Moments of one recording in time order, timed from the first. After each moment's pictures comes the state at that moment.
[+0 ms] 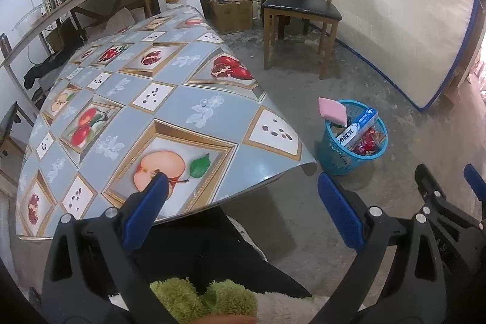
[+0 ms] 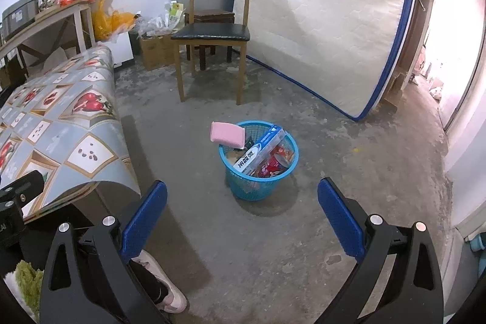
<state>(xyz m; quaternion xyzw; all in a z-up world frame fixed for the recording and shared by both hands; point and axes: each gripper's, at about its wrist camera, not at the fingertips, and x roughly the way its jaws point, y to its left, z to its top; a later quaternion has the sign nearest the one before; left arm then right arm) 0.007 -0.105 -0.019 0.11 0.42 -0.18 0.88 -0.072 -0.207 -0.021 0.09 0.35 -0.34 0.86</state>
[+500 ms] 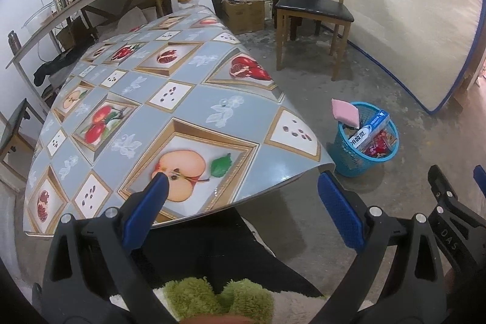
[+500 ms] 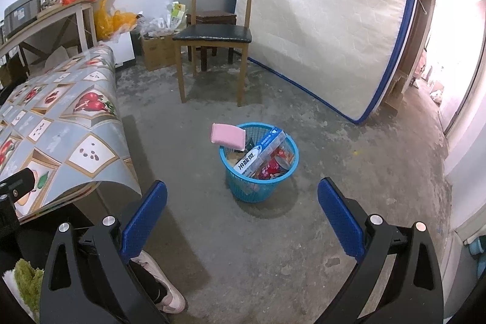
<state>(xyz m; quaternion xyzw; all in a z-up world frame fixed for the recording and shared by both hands) 0.013 -0.091 -0.017 0.11 0.42 -0.16 0.89 -0.070 -0.203 -0.019 0.08 0.35 -0.34 0.87</state>
